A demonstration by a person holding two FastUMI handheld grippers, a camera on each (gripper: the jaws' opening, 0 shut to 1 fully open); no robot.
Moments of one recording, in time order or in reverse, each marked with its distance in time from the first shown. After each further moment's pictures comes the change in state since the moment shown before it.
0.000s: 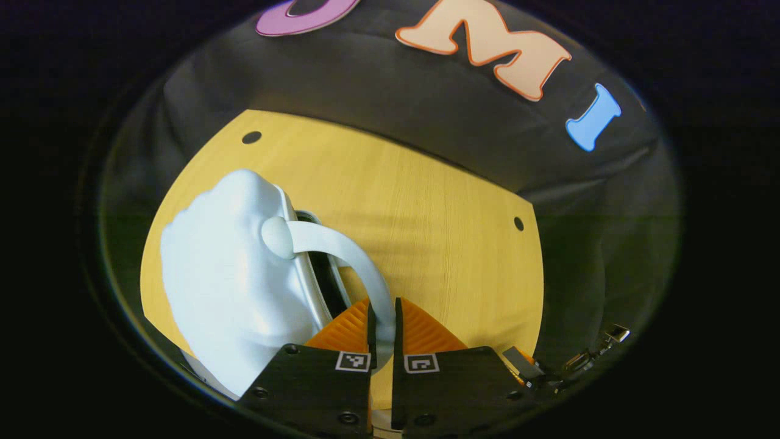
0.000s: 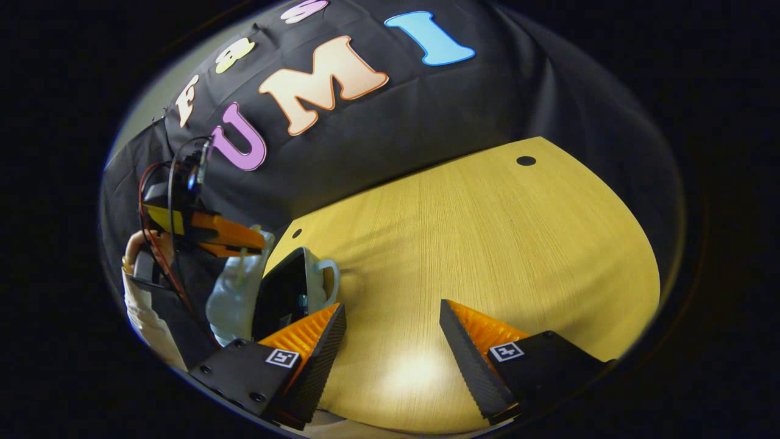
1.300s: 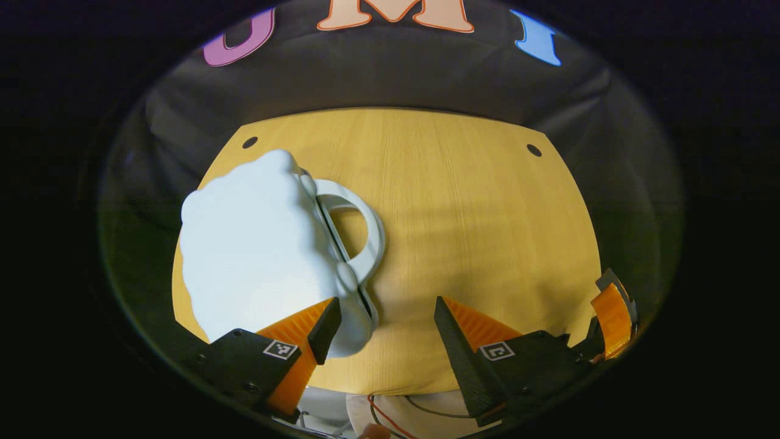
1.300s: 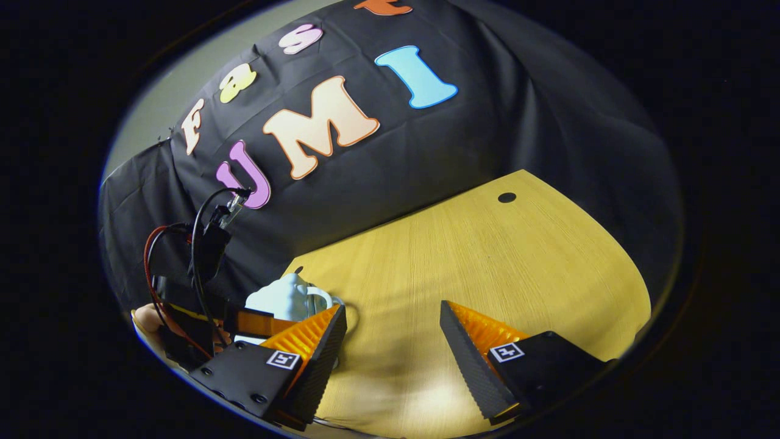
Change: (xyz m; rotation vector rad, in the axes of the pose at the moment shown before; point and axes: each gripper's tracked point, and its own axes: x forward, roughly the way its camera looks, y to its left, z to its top) left arm -0.028 -0.001 -0.117 0.262 0.023 0.216; right arm -0.044 -0.017 0.035 0.000 -0.179 0.033
